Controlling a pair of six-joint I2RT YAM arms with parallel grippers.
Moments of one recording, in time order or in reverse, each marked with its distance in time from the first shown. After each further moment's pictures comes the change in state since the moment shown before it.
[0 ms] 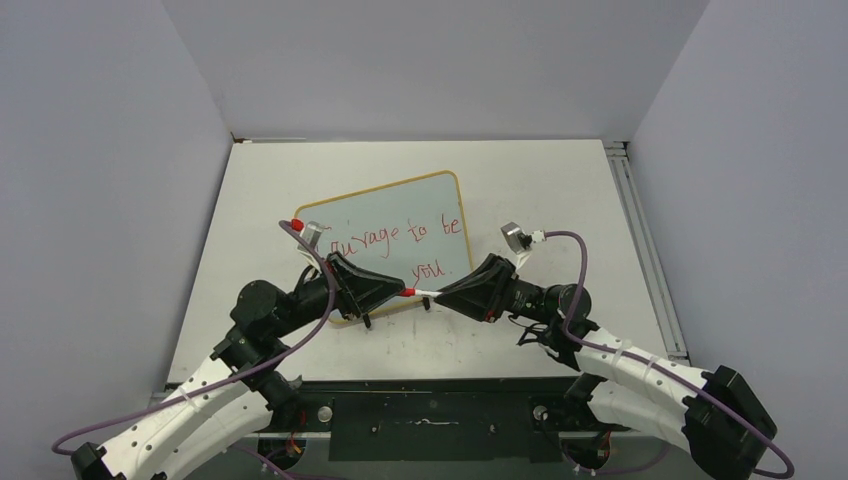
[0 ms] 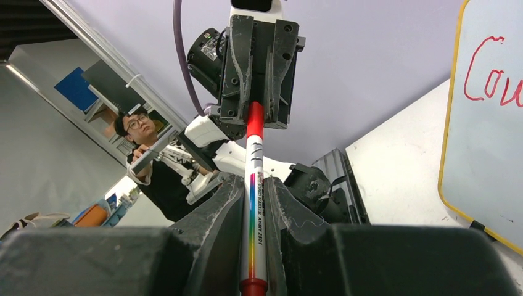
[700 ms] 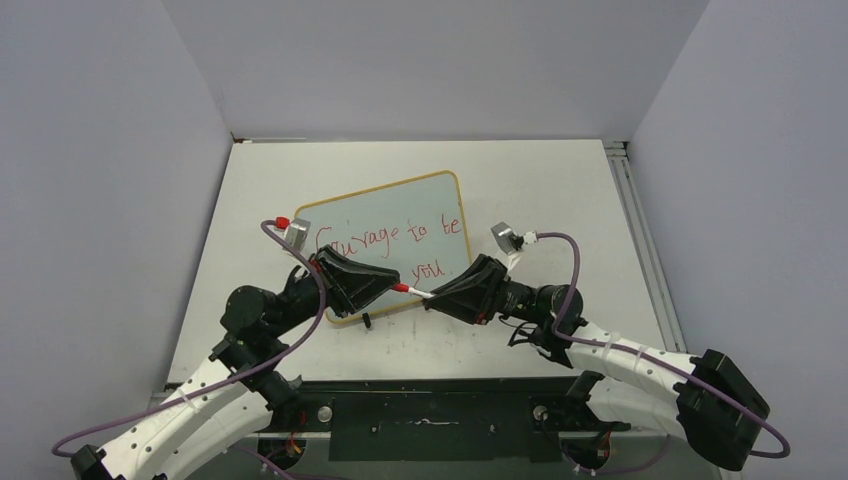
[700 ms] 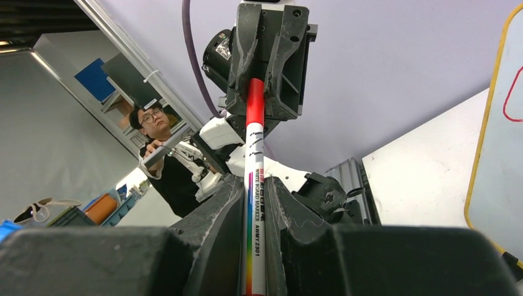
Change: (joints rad) left arm 0.009 -0.002 -0.002 0.132 -0.006 0.007; right arm 0.075 0.084 0.036 0.111 0.042 -0.011
